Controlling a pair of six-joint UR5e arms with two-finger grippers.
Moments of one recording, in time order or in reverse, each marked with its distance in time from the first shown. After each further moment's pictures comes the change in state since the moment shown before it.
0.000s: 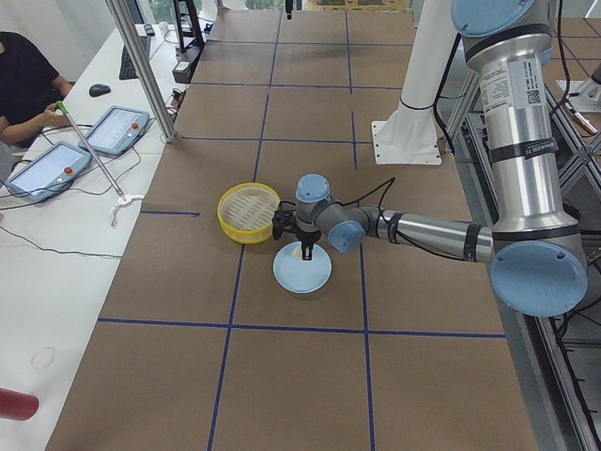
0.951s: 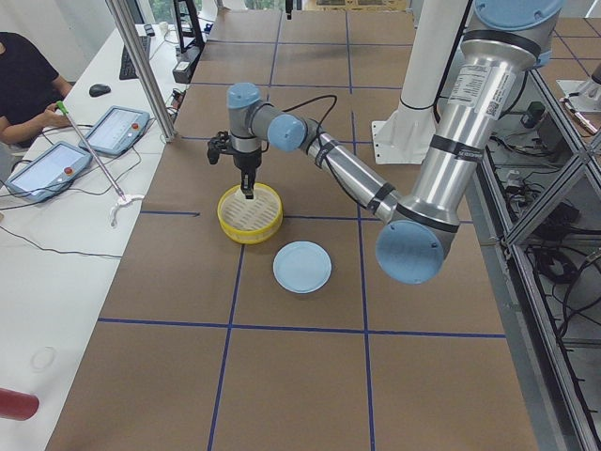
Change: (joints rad) left arm -0.126 -0.615 0.071 0.713 -0.006 0.191; right arm 0.000 0.000 0.000 0.000 0.000 0.000
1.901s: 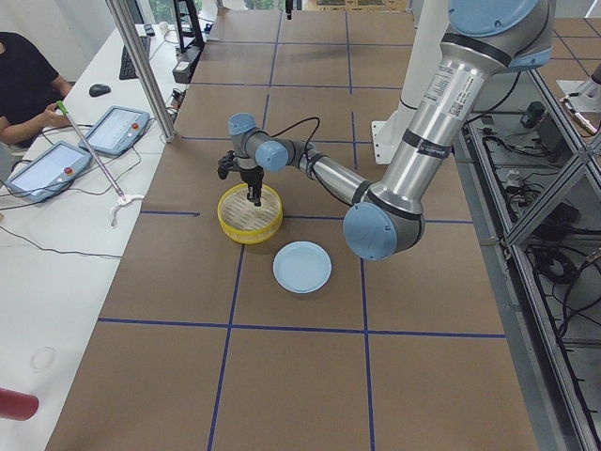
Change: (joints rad) left arm 0.167 -0.062 0.287 -0.266 0.001 -0.089; right arm 0.000 0.000 0.000 0.000 0.000 0.000
